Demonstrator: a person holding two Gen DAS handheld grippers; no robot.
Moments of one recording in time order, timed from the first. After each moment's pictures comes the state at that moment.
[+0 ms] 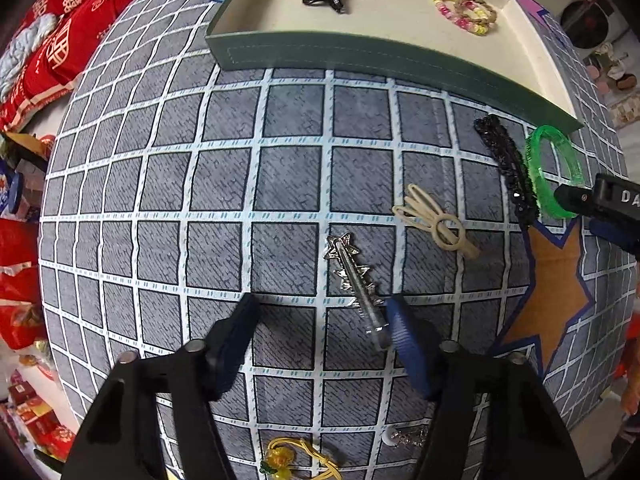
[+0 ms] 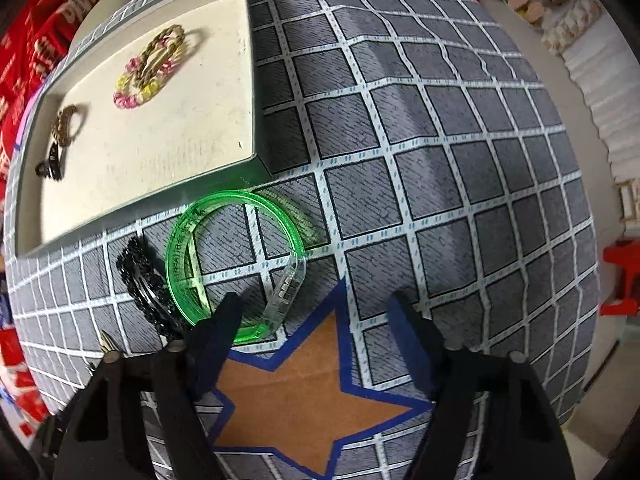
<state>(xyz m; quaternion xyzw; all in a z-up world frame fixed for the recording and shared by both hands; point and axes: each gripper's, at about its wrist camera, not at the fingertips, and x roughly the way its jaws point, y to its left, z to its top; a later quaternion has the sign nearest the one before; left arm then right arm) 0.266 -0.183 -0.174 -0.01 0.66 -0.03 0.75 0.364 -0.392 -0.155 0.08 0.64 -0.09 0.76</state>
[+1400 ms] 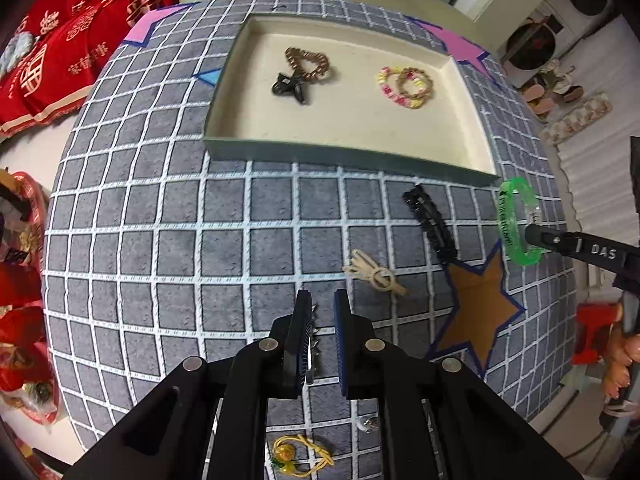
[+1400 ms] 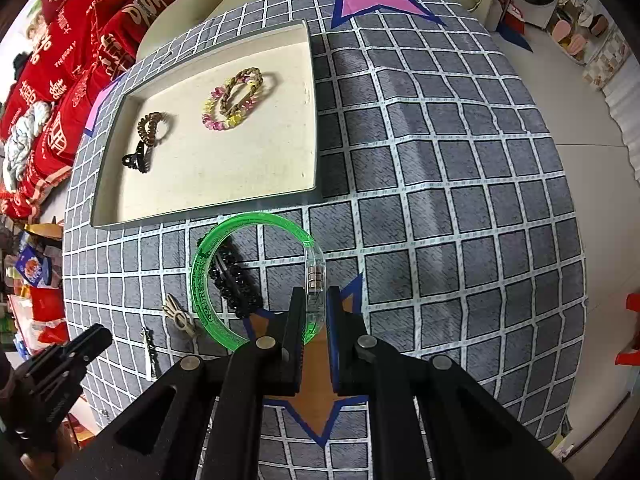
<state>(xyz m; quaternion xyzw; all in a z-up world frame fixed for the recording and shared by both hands) 0.277 -0.160 -0.104 -0.05 0.60 -0.12 0.79 0.324 -0.426 -0.084 0.09 0.61 0.01 0.79</state>
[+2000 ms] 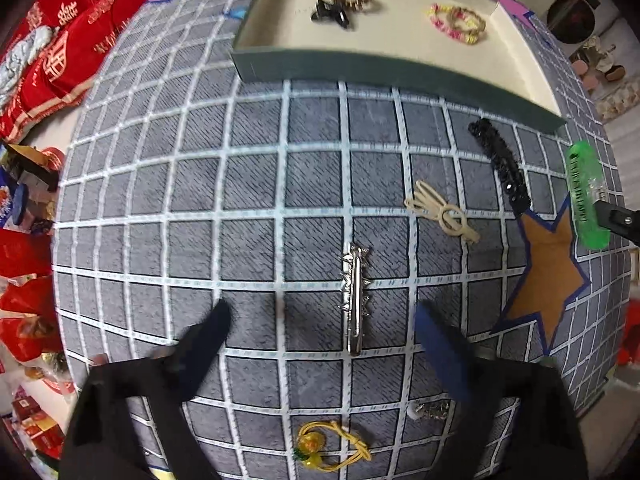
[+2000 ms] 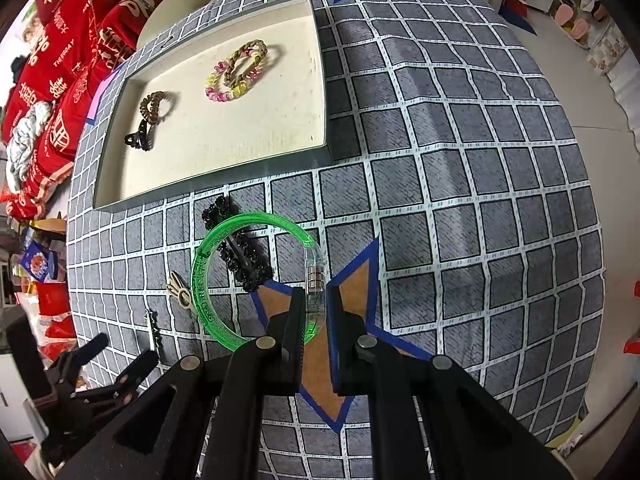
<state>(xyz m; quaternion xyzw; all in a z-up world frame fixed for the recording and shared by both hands) 0.259 -0.168 -0.157 -0.01 0.65 -0.05 0.76 0.314 -0.416 -0.104 0.10 0.63 0.01 0.77</state>
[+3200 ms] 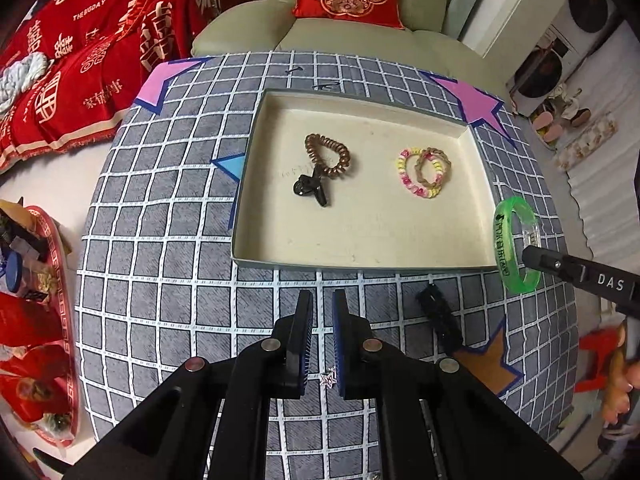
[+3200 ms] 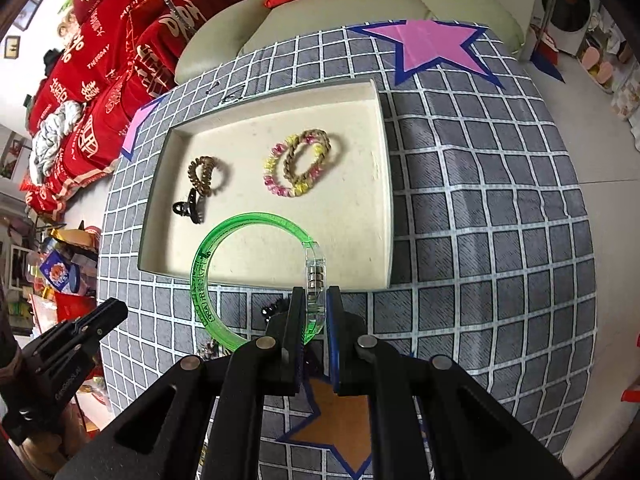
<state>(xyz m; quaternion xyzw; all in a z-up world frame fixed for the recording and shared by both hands) 0.345 -0.160 -0.064 -0.04 0.56 -0.09 0.83 0.380 -0.395 -0.051 0.09 0.58 0.07 0.81</state>
